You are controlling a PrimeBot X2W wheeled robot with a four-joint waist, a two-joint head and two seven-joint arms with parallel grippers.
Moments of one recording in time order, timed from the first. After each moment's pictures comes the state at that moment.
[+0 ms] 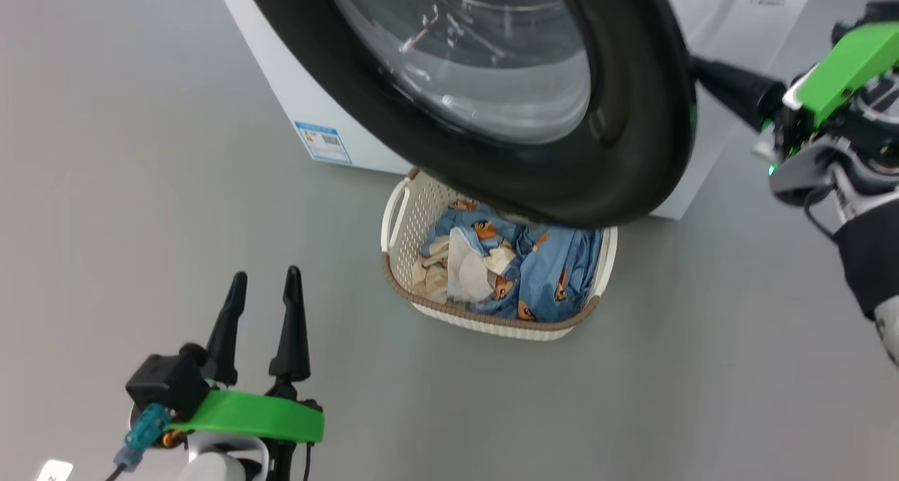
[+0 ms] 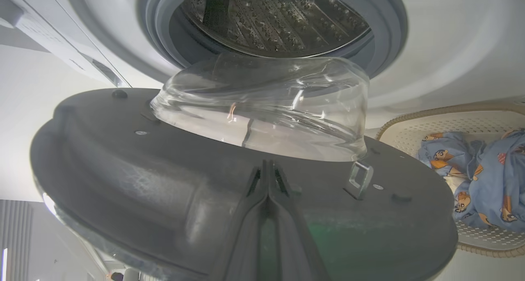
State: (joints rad) left arm -0.24 0.04 -0.17 0.29 -0.43 -0.07 -0.26; right arm -0.98 -0.31 0.28 0.82 1.62 0.13 0.65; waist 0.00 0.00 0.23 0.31
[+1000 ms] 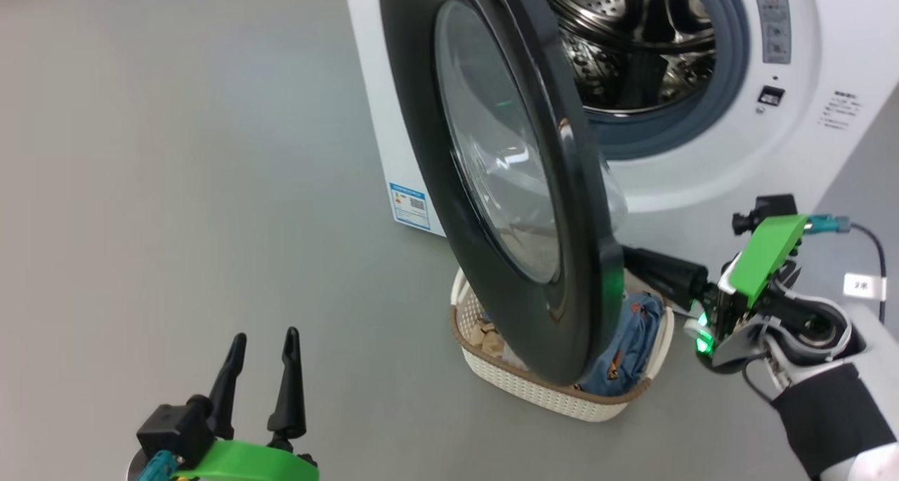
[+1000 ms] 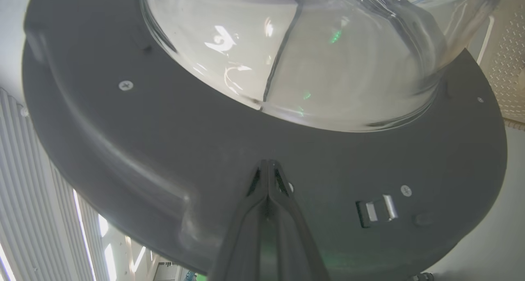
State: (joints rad) left arm -0.13 0.04 -0.14 0.33 -0.38 -0.09 -0.26; right arm -0.55 -0.24 0.23 0.56 1.69 0.13 0.75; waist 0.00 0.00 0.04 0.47
